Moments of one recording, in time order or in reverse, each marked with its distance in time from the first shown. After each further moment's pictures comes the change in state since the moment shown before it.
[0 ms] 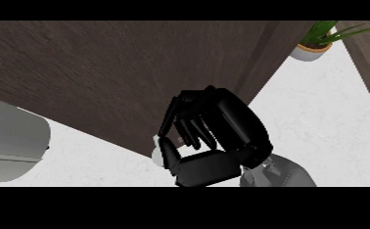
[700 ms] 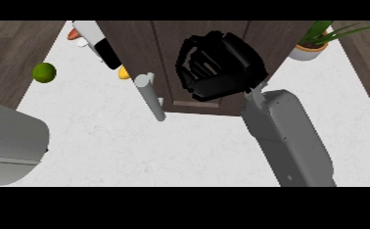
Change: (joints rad) left arm 0.080 -0.060 0.186 0.009 0.131 -0.162 0.065; right arm -0.284 -0.033 -0.261 0.426 -0.144 0.253 -0.081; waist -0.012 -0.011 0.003
